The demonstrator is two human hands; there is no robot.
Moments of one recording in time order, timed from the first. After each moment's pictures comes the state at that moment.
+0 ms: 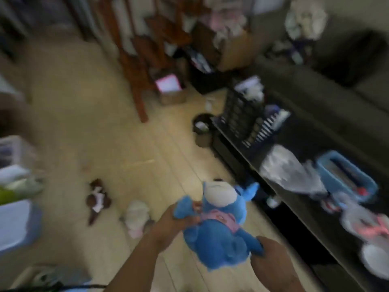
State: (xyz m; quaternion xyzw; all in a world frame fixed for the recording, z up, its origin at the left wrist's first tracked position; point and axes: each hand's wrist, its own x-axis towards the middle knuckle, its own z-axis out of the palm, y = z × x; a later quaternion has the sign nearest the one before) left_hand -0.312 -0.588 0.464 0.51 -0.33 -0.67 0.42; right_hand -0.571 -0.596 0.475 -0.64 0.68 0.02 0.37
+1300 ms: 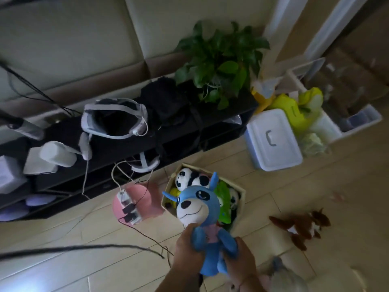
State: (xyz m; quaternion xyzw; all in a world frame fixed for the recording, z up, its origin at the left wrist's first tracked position) left_hand 0.063 -0.158 0.272 0.72 0.37 -0.12 0.58; right_hand 0.113 -0.303 0.267 -0.85 0.12 0.42 0.31
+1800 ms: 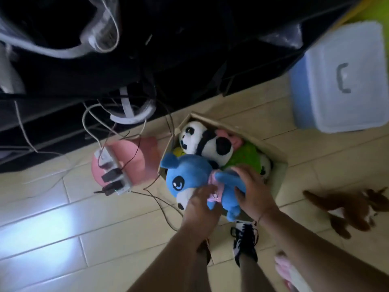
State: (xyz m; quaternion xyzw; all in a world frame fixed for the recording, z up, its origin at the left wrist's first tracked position) left_hand 0.121 -0.126 0.039 0.73 0.39 -0.19 0.53; right_hand 0.232 -0.255 0.011 -0.87 -0.19 0.38 0.23
